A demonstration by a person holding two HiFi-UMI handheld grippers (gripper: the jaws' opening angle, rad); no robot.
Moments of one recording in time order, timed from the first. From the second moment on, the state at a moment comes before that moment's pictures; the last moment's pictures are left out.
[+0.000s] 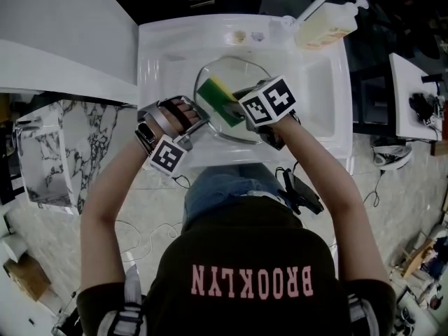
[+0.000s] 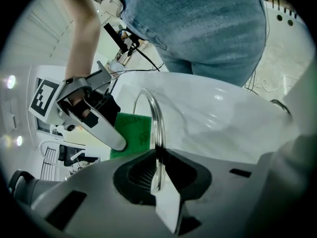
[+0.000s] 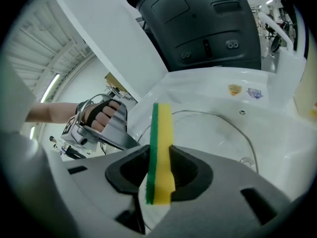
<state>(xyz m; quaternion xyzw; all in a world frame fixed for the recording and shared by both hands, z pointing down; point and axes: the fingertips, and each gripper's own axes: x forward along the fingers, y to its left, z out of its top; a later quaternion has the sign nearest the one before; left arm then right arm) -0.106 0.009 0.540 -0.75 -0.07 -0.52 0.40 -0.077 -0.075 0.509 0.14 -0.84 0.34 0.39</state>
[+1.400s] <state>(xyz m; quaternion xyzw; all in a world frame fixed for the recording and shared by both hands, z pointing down) -0.104 -0.001 0.538 -0.74 -0.06 -0.51 0.44 -0.081 -0.094 0.531 0.17 -0.82 0.37 0.41</state>
